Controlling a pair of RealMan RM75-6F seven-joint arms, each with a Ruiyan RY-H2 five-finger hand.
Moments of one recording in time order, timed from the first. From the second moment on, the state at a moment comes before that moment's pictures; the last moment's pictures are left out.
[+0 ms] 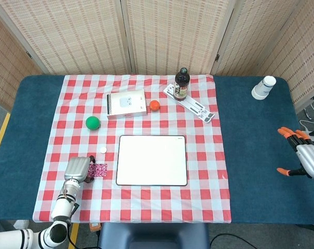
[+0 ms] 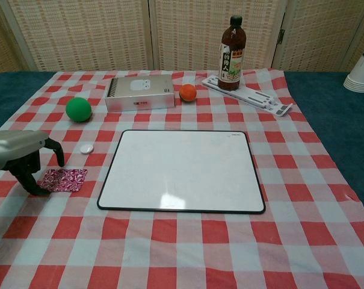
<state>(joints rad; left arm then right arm) -0.62 -1.53 -0.15 -1.66 0.64 1.13 0.79 0.30 -0.95 0.01 -1.35 -1.53 1.17 0.54</state>
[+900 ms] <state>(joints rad) -0.66 -1.53 -0.13 -1.64 0.59 1.15 0.78 0.30 -0.95 0.01 -1.35 -1.53 1.16 0.54</state>
